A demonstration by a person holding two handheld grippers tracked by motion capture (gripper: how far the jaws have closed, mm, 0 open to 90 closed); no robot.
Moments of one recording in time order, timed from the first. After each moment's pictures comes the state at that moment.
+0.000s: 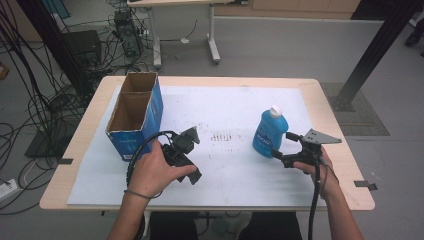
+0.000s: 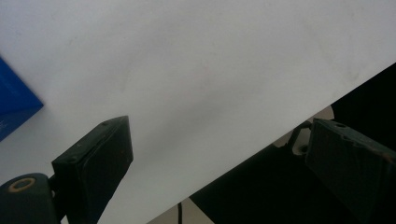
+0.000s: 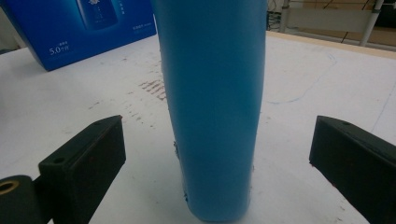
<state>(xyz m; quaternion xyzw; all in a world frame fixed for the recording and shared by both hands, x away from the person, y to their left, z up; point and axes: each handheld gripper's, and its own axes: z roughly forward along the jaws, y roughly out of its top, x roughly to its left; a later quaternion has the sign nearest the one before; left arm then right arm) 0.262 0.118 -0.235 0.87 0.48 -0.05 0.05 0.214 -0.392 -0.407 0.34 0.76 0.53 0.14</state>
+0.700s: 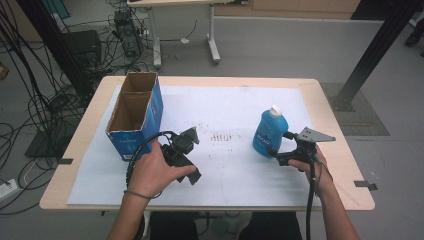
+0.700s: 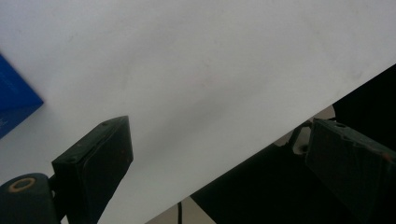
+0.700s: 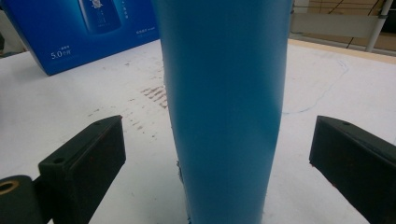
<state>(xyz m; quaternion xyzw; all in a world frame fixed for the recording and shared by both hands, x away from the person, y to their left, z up) 0.262 0.118 -0.237 0.87 0.48 -0.05 0.05 0.223 -0.383 -0.414 0.33 0.76 0.54 0.14</state>
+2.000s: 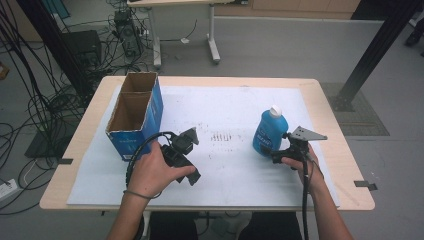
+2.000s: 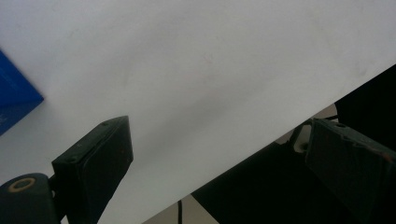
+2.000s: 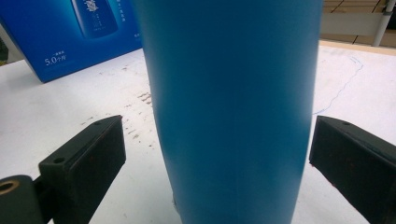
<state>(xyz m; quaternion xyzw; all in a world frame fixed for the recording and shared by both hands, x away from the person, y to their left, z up) 0.263 0.117 -0.238 0.87 0.48 -0.05 0.04 0.233 -0.371 -0.431 0.34 0.75 0.55 0.13</state>
